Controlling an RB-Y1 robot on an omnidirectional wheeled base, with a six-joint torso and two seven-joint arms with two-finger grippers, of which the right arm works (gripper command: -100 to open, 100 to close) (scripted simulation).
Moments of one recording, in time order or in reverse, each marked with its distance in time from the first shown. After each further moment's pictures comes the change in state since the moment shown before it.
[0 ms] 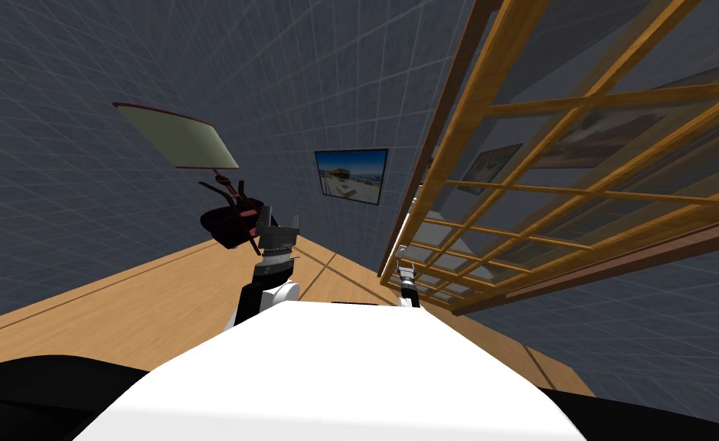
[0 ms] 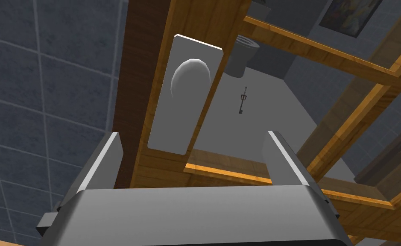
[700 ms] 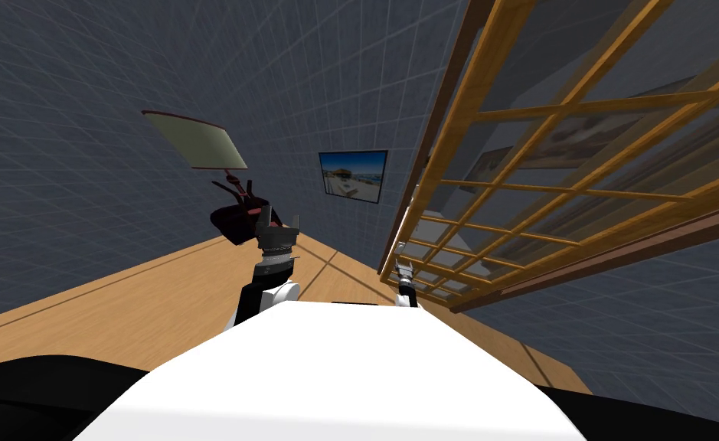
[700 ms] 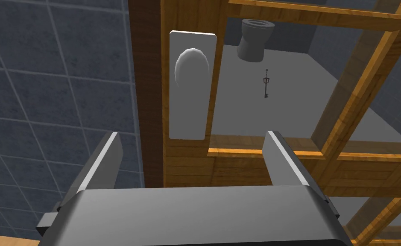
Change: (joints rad) arm -0.024 0.013 0.019 0.004 -0.053 0.022 -0.180
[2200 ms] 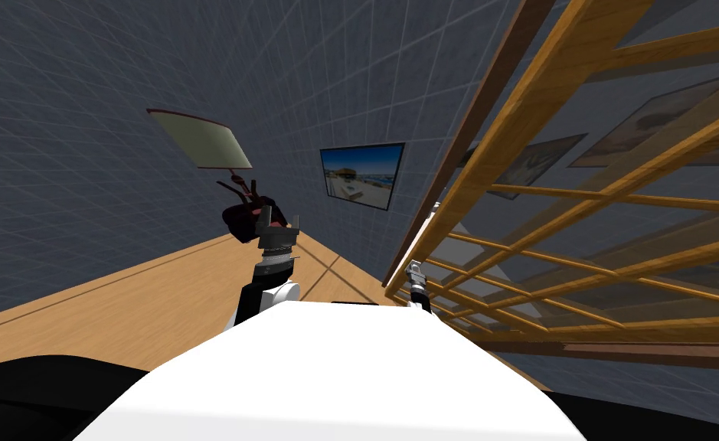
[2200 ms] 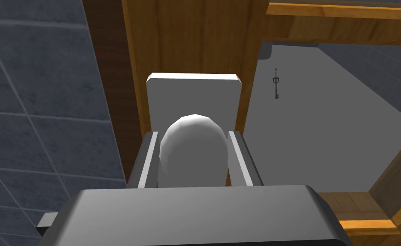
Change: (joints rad) arm 0.049 -0.098 -0.023 0.024 -0.033 -0.027 -0.134
